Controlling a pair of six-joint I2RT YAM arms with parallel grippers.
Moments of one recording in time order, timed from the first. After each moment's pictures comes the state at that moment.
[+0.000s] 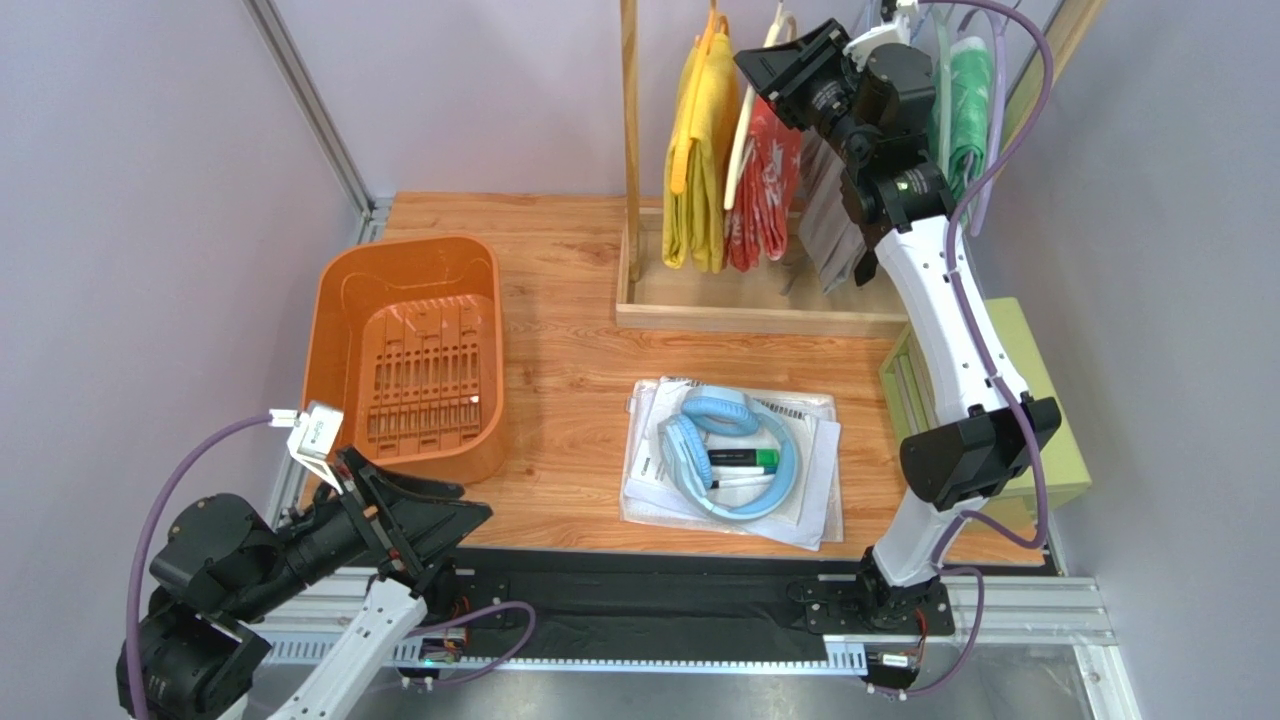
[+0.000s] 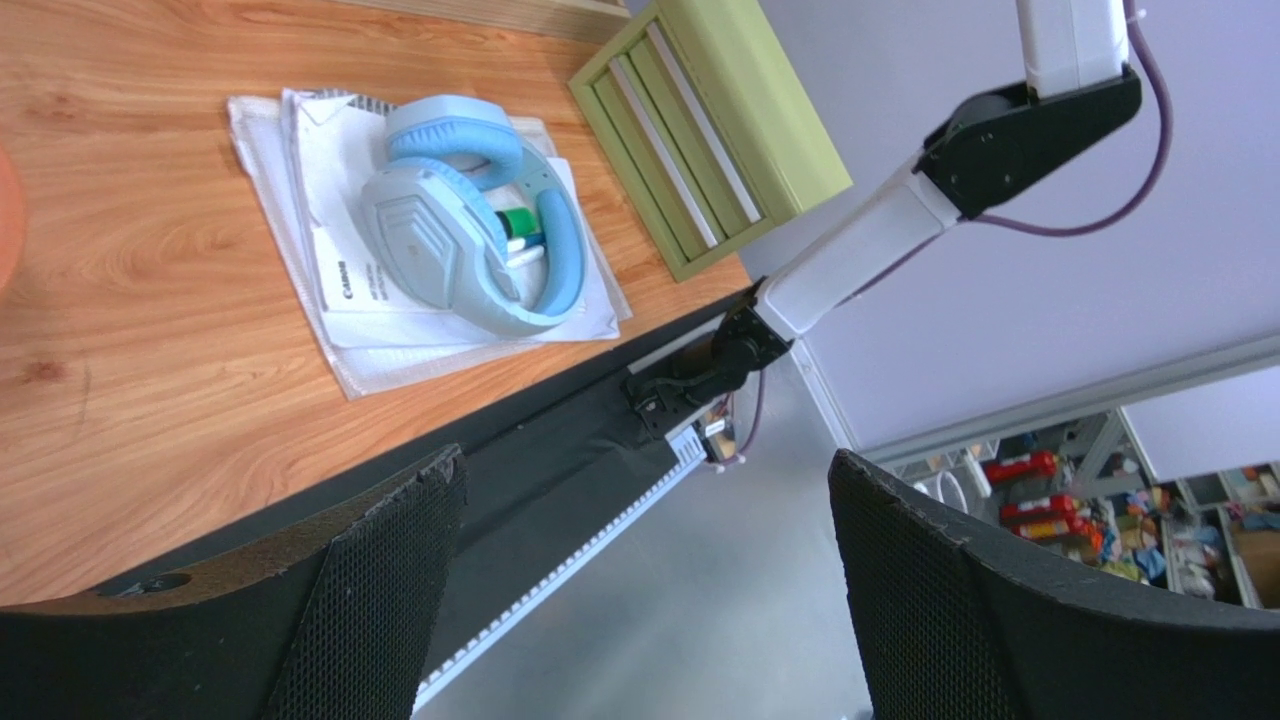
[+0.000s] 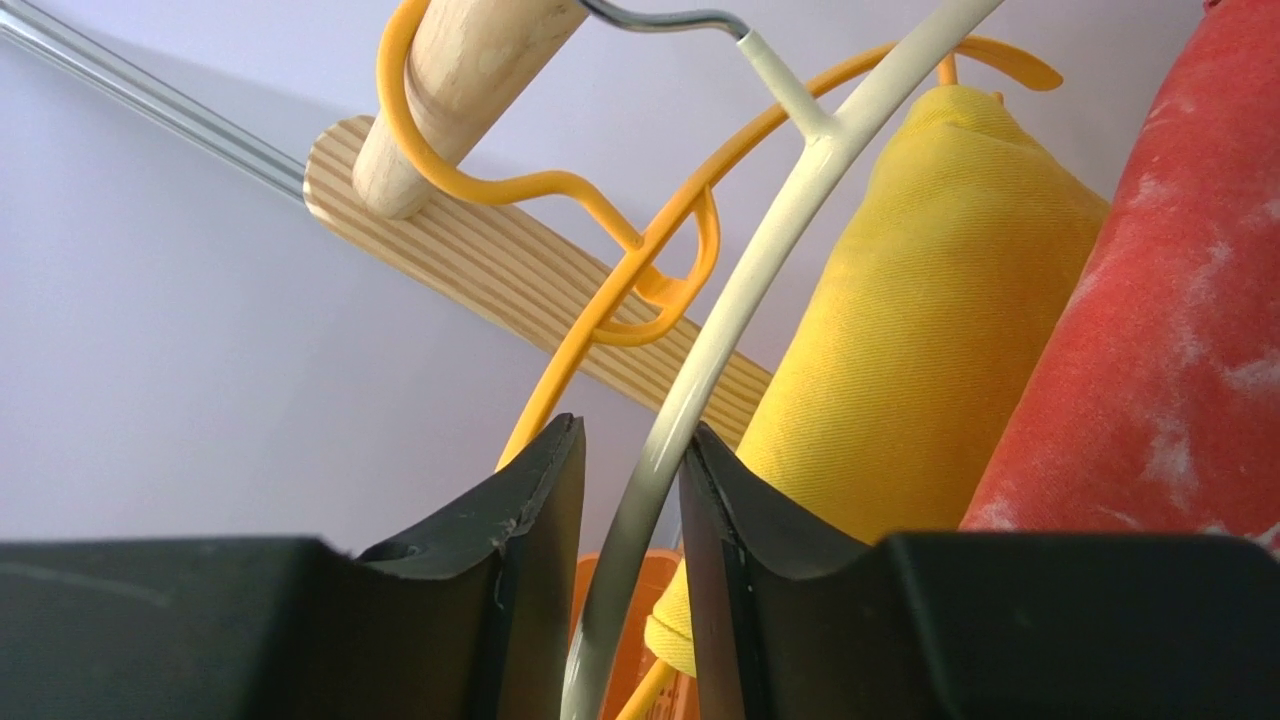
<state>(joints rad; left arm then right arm) -0.42 0.28 1.21 -1.09 0.44 -0.73 0.27 1.75 2.06 -0.20 -0.17 0.90</state>
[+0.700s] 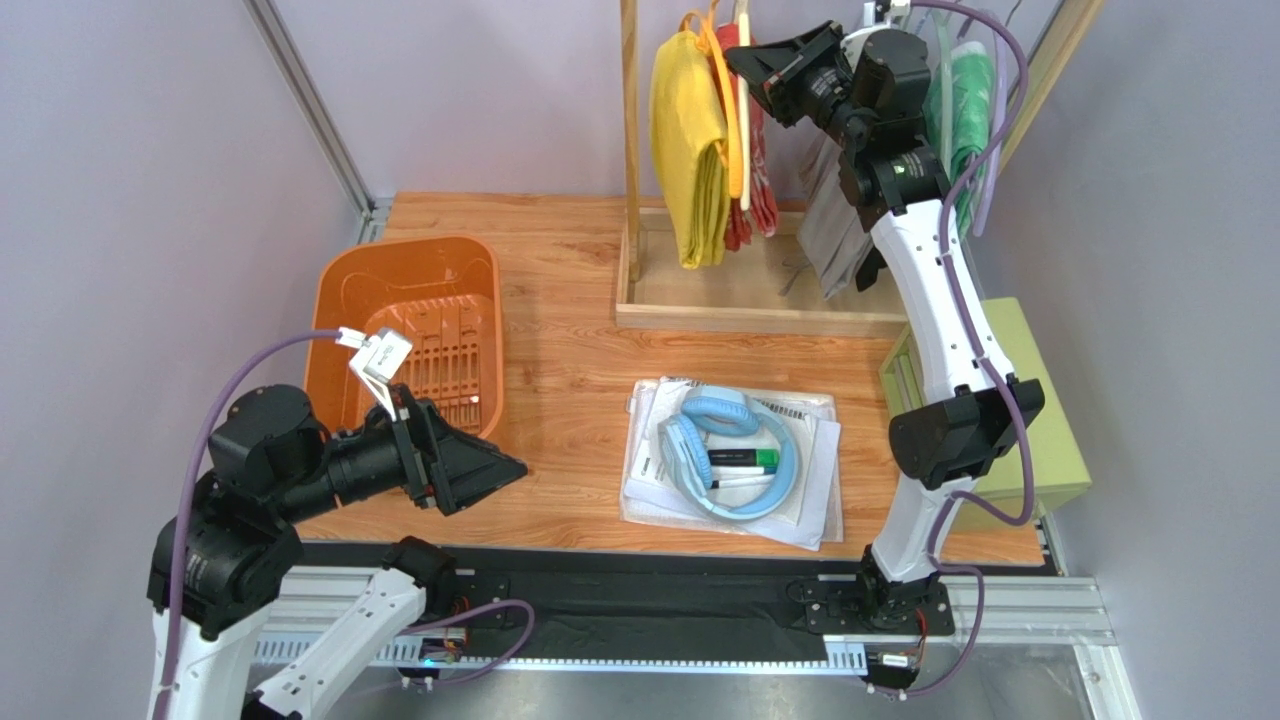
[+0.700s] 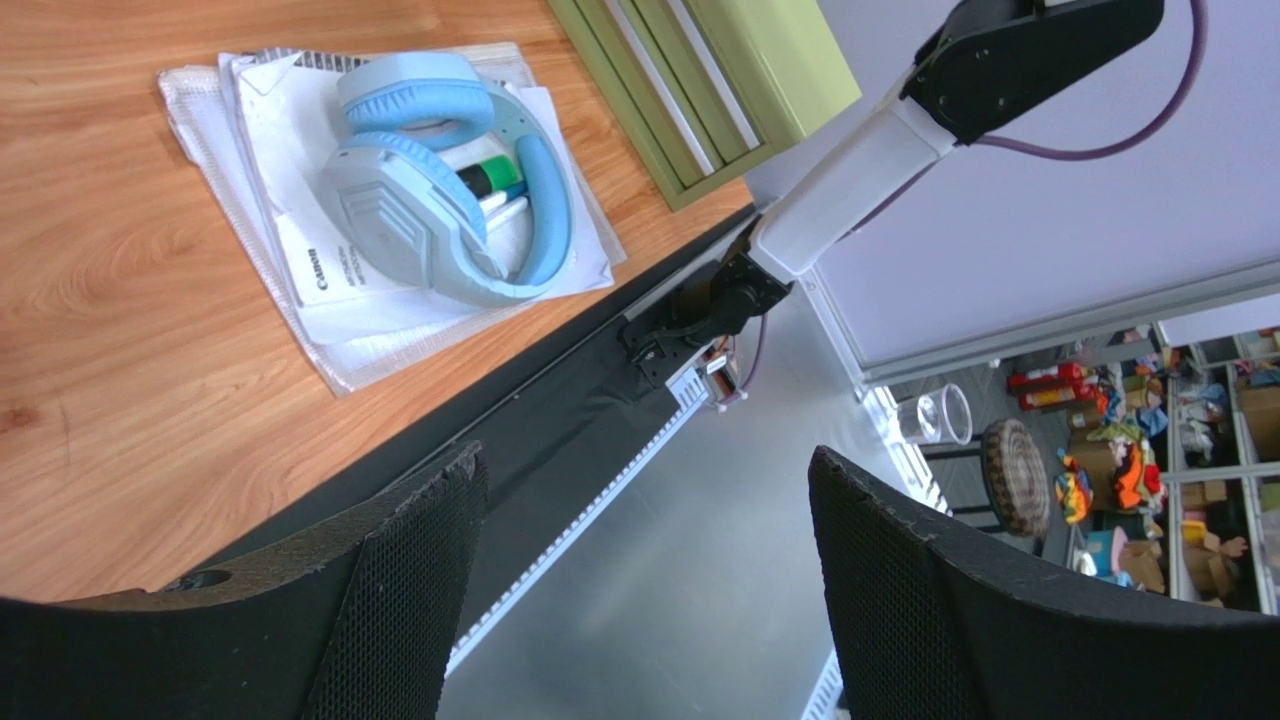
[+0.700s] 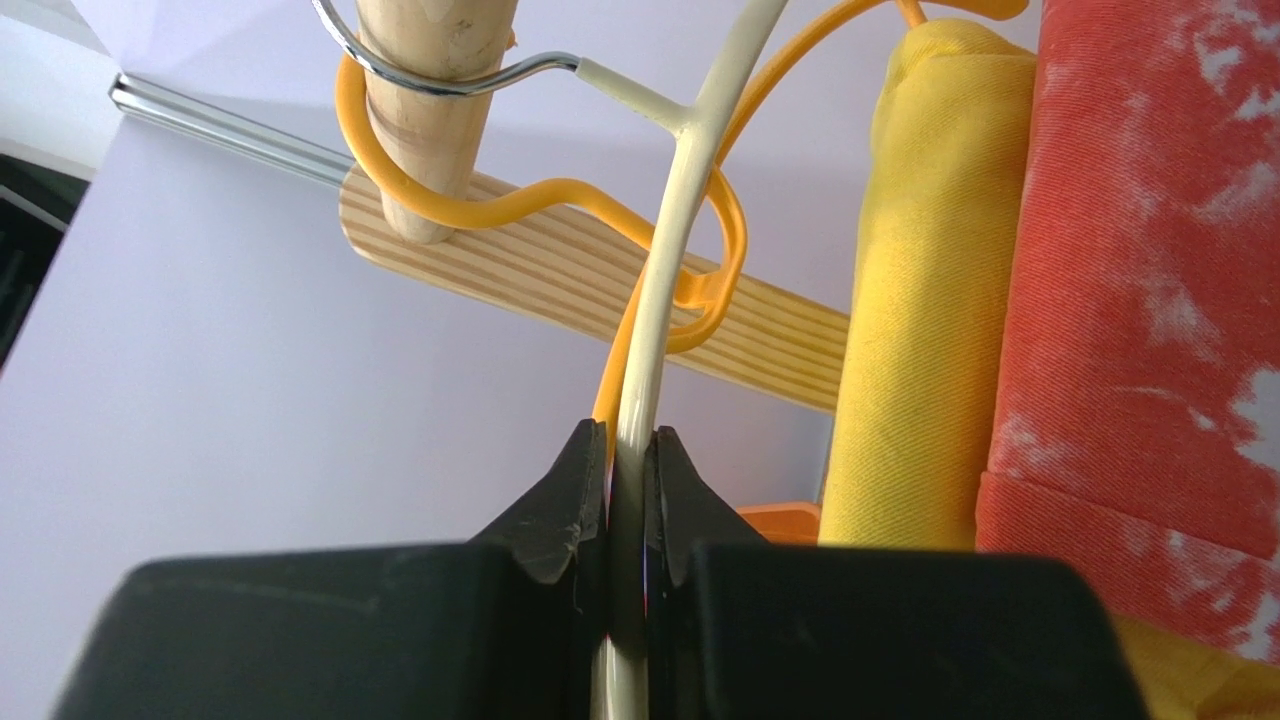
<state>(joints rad) -0.42 0.57 1.30 -1.06 0.59 -0.60 0.24 1.85 2.19 -0.26 -0.29 1.14</state>
